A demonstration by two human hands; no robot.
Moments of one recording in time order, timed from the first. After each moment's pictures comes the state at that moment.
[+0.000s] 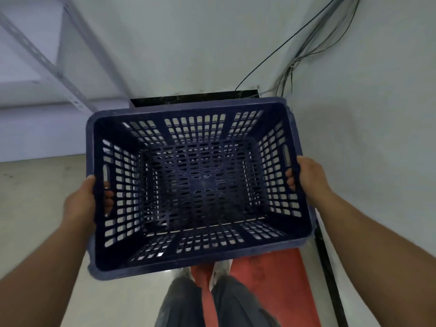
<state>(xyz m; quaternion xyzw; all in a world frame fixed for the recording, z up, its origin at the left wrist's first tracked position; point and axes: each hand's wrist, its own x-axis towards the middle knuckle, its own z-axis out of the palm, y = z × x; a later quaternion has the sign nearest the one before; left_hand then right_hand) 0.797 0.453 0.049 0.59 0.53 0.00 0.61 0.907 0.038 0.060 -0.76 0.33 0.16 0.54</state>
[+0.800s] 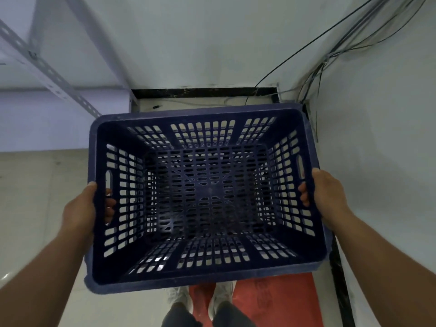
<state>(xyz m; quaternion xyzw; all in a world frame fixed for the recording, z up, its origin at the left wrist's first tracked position) 0.846 0.479 -0.046 0.59 0.54 -0.03 0.61 0.958 0.061 -0.018 -0.82 0.28 0.16 0.46</state>
